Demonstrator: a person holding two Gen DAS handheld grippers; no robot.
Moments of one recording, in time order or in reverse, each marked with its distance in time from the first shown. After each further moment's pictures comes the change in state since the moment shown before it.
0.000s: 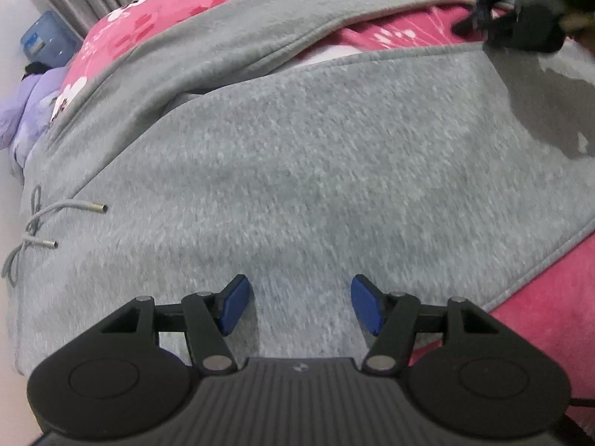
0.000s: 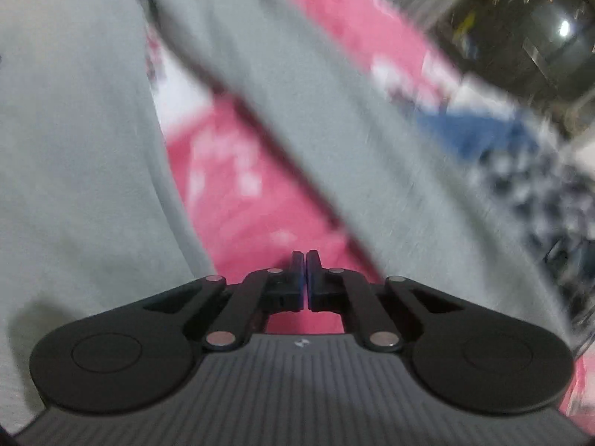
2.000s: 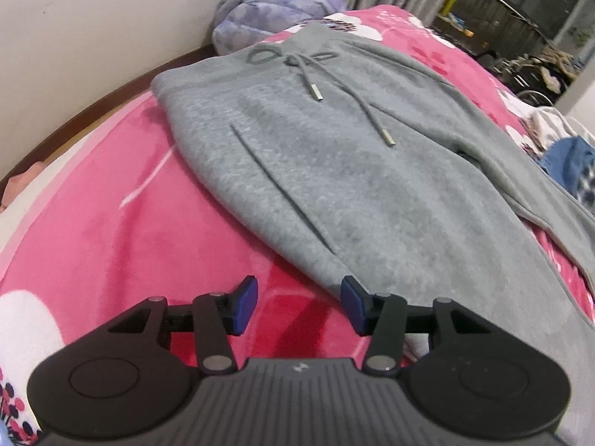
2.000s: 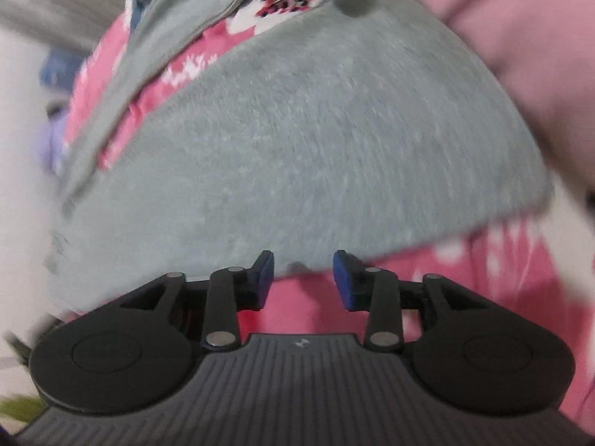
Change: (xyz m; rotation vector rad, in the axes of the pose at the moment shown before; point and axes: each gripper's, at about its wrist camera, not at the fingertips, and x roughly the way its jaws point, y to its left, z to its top) left arm -0.045 0.132 -0.149 -0.991 -0.161 0.004; right arm -0.188 -0.028 -0.334 1.573 0.152 0.411
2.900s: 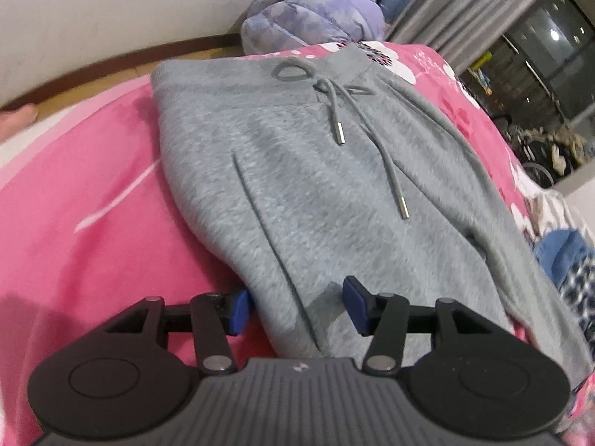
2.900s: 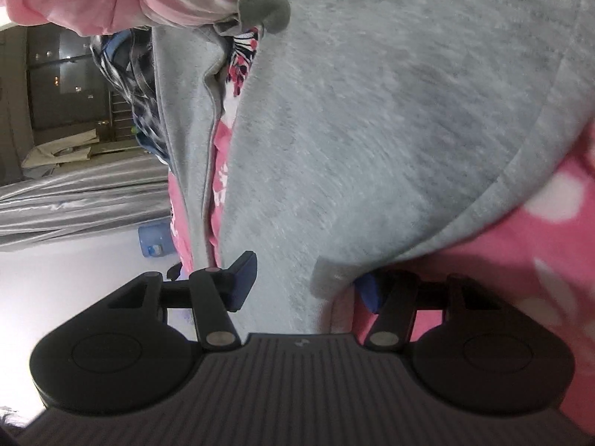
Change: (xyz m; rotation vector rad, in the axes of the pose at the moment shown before) left arm 0.034 0.022 0.031 -0.283 -0.032 -0.094; right arm 0.056 -0.043 -0.007 0.535 -0.166 0.410
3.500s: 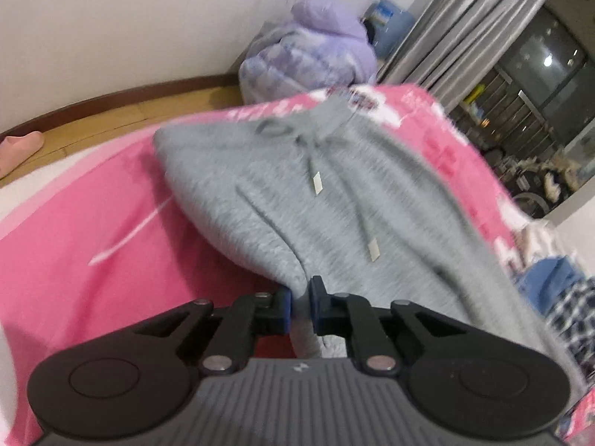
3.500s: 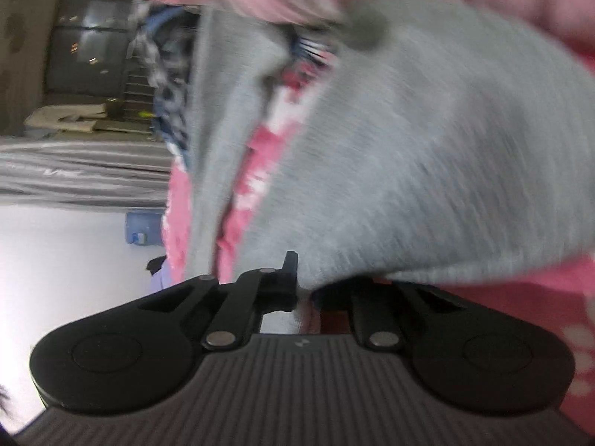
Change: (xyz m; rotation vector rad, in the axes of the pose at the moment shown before) left arm -0.037 -0.025 0.011 -0.005 -0.140 -0.013; right arm -0.001 0.068 -0.004 -0.232 -0.091 -0.014
